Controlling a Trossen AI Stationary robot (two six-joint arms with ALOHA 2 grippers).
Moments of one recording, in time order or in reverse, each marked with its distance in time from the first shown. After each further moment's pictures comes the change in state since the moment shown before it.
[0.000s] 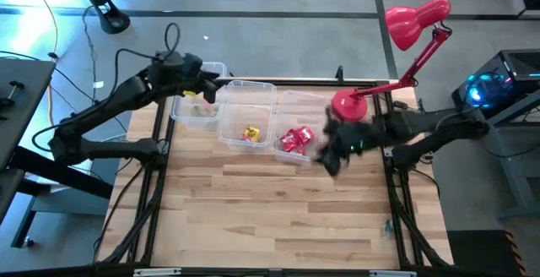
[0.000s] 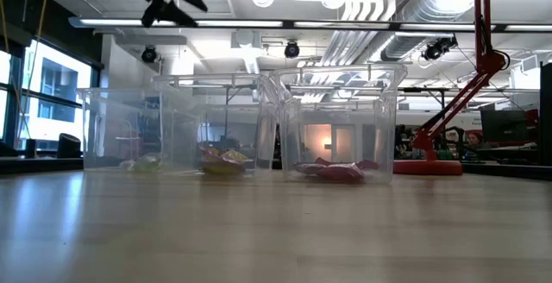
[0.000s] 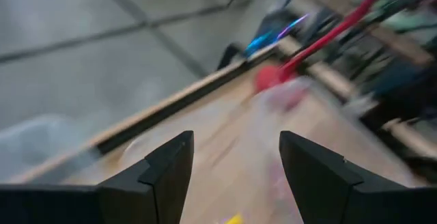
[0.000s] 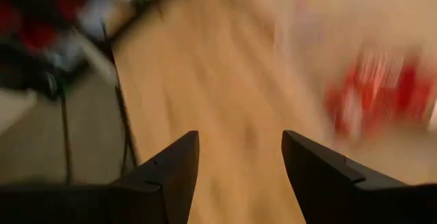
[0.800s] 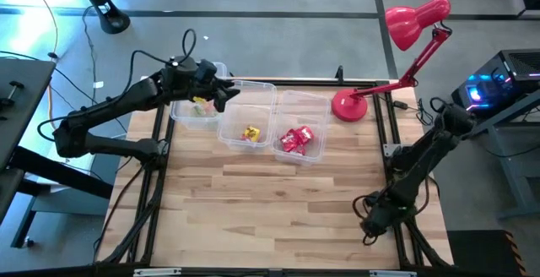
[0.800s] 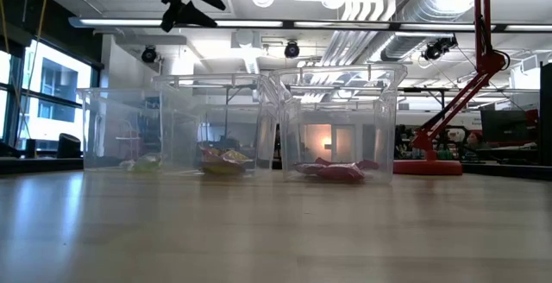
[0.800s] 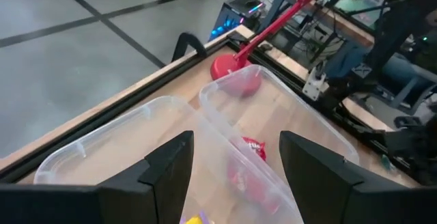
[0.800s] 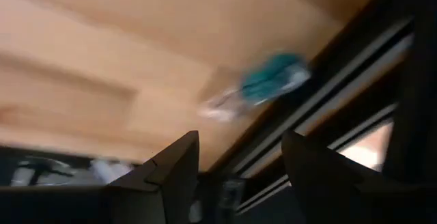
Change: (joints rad) left arm -0.111 0.079 0.000 0.099 0.065 -0.017; right arm 0.713 0.148 -0.568 0.055 -0.593 1.294
